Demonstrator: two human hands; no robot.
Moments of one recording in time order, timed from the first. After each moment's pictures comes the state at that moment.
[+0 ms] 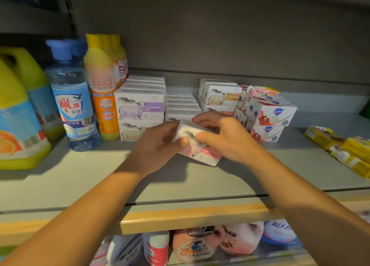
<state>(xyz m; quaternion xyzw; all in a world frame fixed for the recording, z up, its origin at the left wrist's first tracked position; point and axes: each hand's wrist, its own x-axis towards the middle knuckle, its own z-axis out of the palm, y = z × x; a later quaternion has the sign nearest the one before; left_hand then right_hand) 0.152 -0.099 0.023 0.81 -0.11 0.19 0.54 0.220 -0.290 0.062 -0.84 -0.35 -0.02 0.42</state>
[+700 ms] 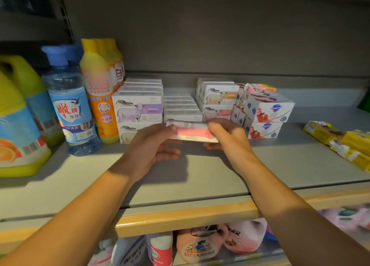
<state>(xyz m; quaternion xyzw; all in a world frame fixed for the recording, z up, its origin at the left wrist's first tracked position) 0.155 -0.092 0.025 0.61 0.02 0.08 0.78 0.226 -0.289 0.023 -0.71 -0.17 -0.01 0.69</state>
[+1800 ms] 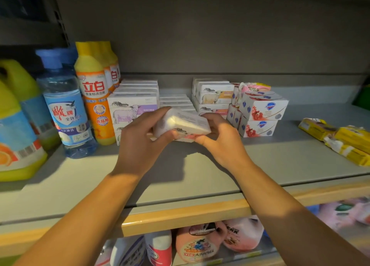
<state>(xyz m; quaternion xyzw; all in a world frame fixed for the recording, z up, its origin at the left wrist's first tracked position) 0.147 -0.094 0.028 0.81 -0.12 0.43 0.37 0.227 -0.291 0.018 -0.81 -0.27 -0.14 0.49</state>
